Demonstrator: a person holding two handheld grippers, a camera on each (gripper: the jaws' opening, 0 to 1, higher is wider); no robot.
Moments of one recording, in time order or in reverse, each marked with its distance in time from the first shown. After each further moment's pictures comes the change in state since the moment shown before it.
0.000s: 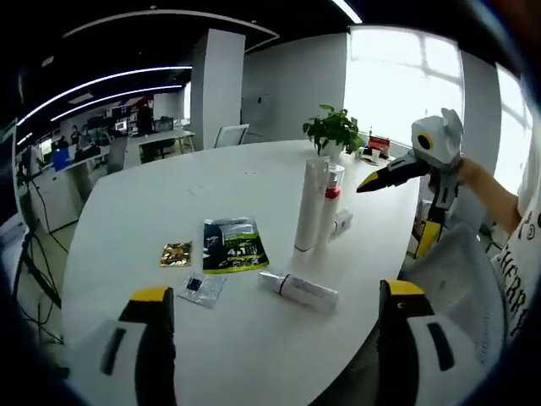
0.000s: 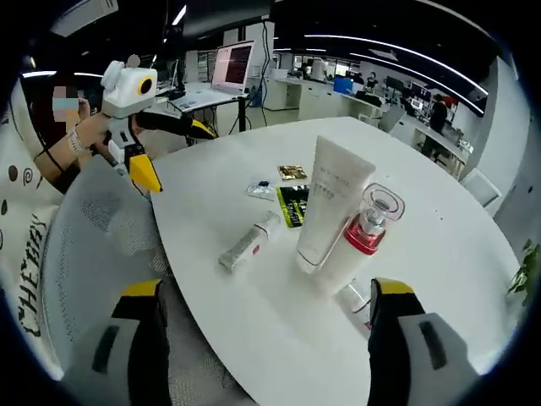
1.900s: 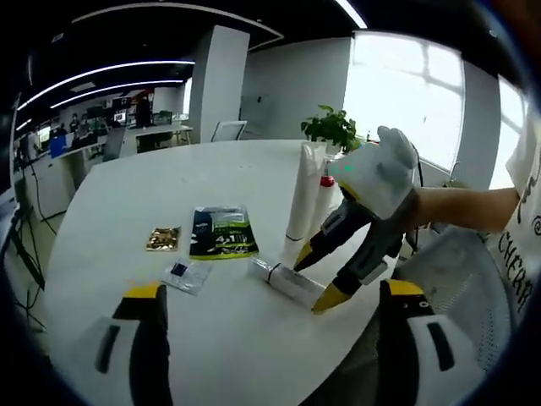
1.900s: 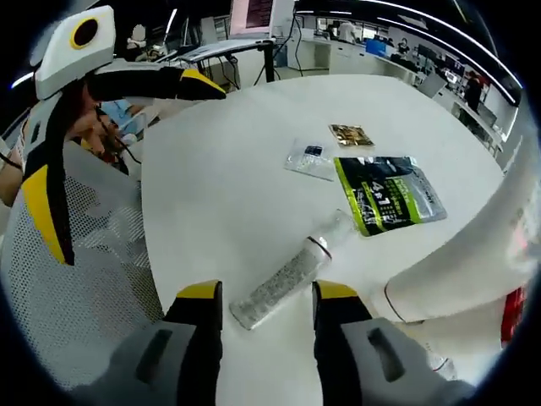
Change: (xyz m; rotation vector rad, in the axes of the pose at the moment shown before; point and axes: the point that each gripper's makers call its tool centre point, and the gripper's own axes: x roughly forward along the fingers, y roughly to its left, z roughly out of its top) left arm 0.008 -0.006 -0.024 -0.046 0.001 -0.040; right arm 0.139 0.039 -0.006 -0.032 0.234 0.134
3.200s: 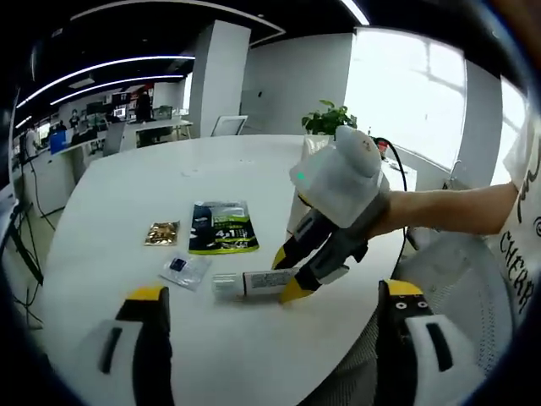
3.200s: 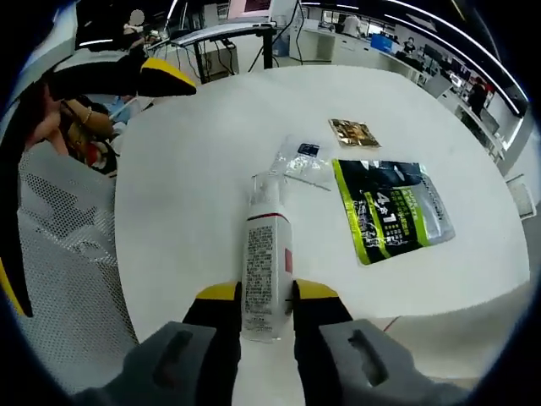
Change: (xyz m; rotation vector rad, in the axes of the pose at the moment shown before) left arm 0.003 -0.002 -0.005 -0.019 0.023 0.002; right arm 0.027 -0.014 0.012 -0.011 0.013 -0.004
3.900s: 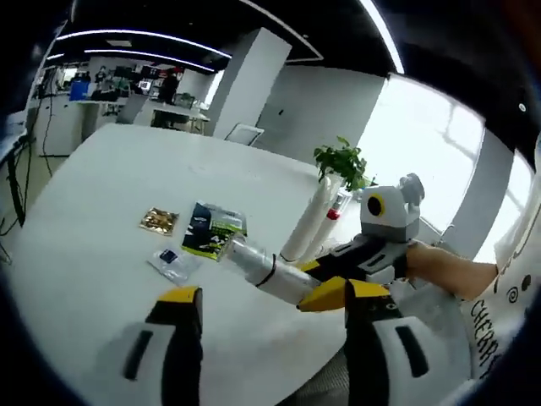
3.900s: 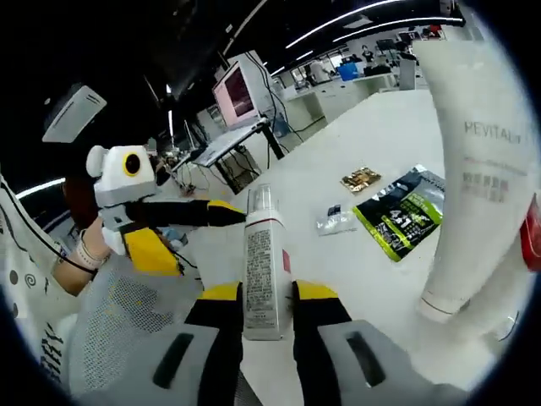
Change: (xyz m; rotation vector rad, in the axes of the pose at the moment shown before) left arm -0.012 0.007 0.025 -0.345 -0.157 -0.087; right arm -0.085 0.038 0.054 0.384 -0.535 0.279
